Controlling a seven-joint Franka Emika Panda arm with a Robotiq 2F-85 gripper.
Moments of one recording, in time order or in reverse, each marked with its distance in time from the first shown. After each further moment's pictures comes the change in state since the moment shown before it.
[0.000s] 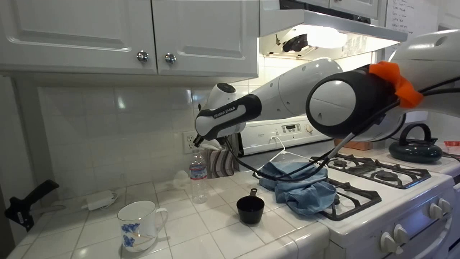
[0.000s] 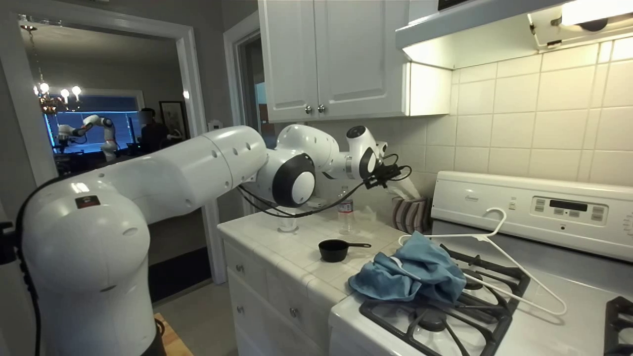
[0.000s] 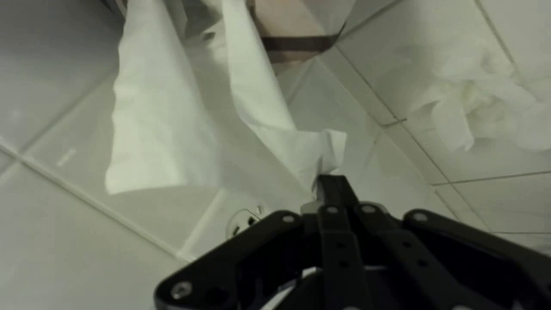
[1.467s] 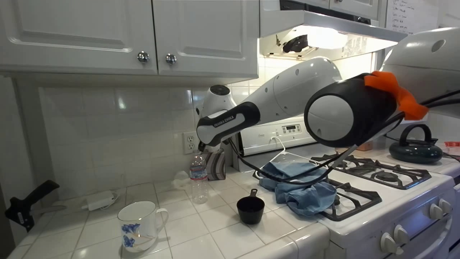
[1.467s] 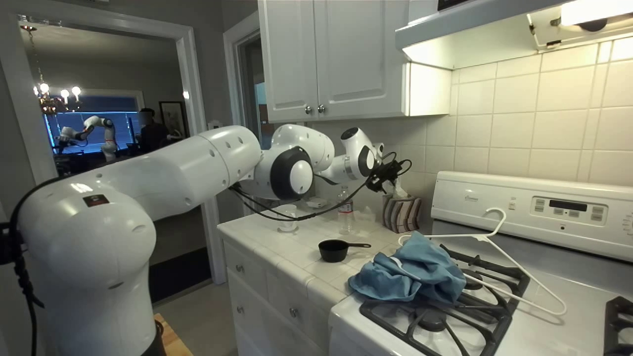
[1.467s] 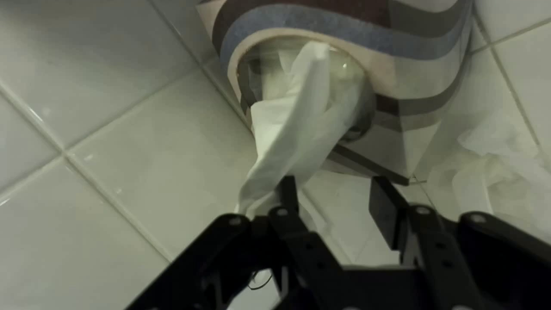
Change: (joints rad) arm 0.074 -0.006 -0.228 0.001 -0.007 -0.037 0.018
